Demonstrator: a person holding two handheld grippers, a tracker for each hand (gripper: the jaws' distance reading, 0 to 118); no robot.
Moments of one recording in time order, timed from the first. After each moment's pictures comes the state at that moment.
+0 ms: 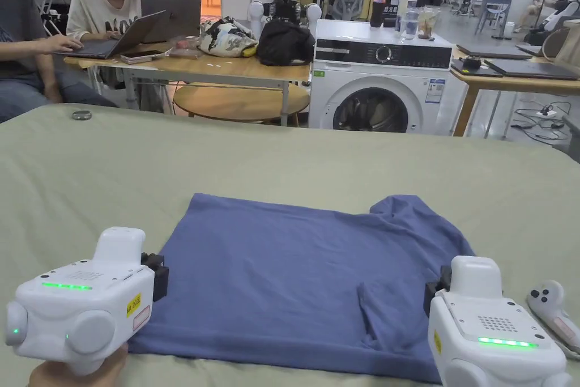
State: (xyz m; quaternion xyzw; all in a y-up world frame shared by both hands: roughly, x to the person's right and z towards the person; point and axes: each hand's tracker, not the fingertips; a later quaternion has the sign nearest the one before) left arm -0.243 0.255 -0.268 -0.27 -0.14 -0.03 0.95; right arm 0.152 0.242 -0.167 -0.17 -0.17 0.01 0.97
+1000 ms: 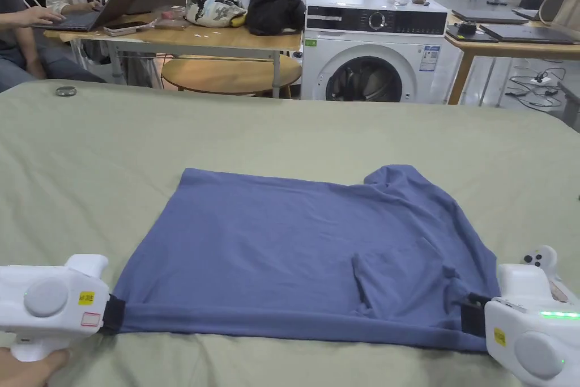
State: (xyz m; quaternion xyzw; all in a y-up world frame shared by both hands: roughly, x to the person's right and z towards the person) left arm -0.292 0.195 -0.304 -0.50 -0.14 -0.04 0.86; right arm 0.233 0.218 -0.147 -0.37 -0.18 -0.01 0.91
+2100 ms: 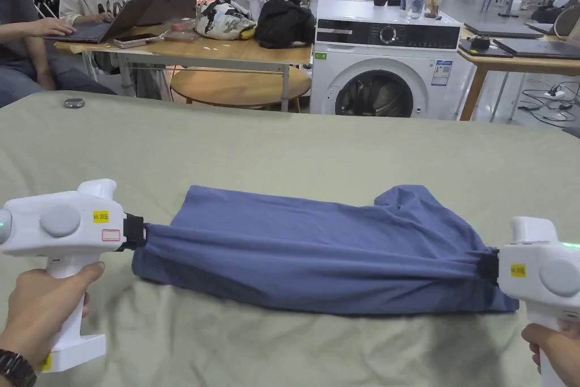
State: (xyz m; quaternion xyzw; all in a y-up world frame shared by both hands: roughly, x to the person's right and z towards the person) left arm -0.279 0.260 -0.424 -0.39 -0.14 0.06 0.91; right arm 0.289 0.254 -0.268 -0.35 -0.13 -0.07 0.92
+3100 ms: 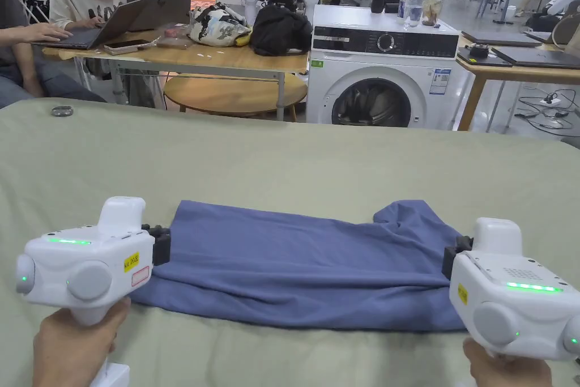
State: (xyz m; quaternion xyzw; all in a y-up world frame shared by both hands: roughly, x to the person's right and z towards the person) left arm -0.217 0.258 -0.382 -0.26 -0.17 -0.01 0.95; right arm 0.206 0.259 -0.269 -0.18 -0.17 -0.02 0.97
